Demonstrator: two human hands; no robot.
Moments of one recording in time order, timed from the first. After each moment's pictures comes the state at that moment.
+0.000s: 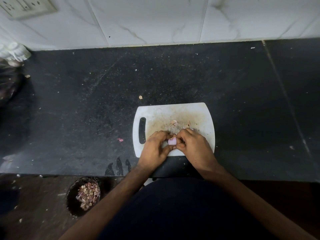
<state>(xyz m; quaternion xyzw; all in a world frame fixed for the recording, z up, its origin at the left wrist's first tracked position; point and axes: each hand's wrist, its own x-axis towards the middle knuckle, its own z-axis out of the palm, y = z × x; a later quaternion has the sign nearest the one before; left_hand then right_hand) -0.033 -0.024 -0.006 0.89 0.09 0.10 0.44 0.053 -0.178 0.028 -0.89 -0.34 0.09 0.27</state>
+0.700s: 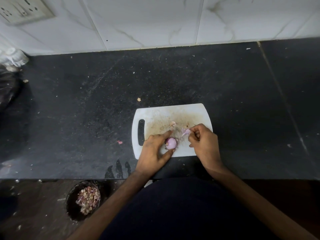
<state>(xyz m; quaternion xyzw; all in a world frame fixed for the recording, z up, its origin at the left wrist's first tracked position) -0.043 -0.023 -0.007 0.91 0.08 0.09 0.39 0.068 -0.194 0.008 -0.88 -0.13 0.10 0.45</state>
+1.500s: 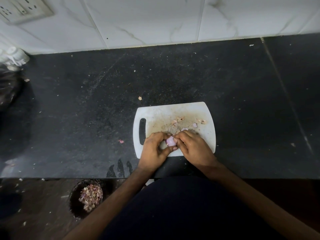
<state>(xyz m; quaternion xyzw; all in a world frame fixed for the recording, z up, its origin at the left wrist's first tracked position) -0.035 -0.024 -0.008 0.87 0.14 0.10 0.46 0.054 -0.183 0.005 -0.86 -0.40 0.08 0.32</state>
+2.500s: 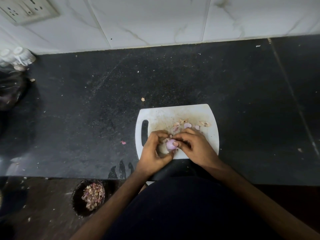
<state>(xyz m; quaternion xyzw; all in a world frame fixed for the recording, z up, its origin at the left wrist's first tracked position) -0.044 -0.018 -0.006 0.82 0.14 0.10 0.55 0.074 -0.178 0.001 -0.82 -0.37 0.17 0.41</state>
